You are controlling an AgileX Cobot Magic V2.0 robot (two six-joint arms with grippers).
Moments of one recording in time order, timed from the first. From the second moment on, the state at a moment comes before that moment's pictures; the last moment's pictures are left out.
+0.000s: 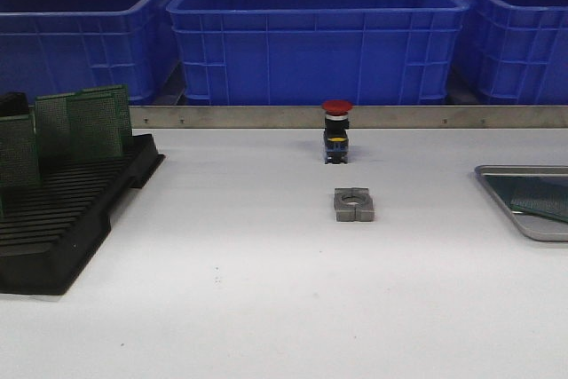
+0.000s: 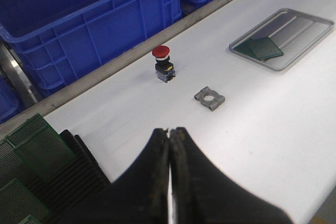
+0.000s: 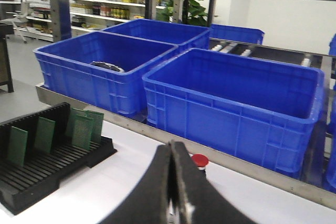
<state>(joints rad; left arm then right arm) -0.30 0.60 -0.61 -0.74 0.55 0.93 0.20 0.26 -0.37 1.17 0.27 -1.20</state>
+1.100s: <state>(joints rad) -0.30 0.04 -0.36 -0.78 0.54 0.93 0.20 0.16 -0.27 1.16 0.43 -1.20</state>
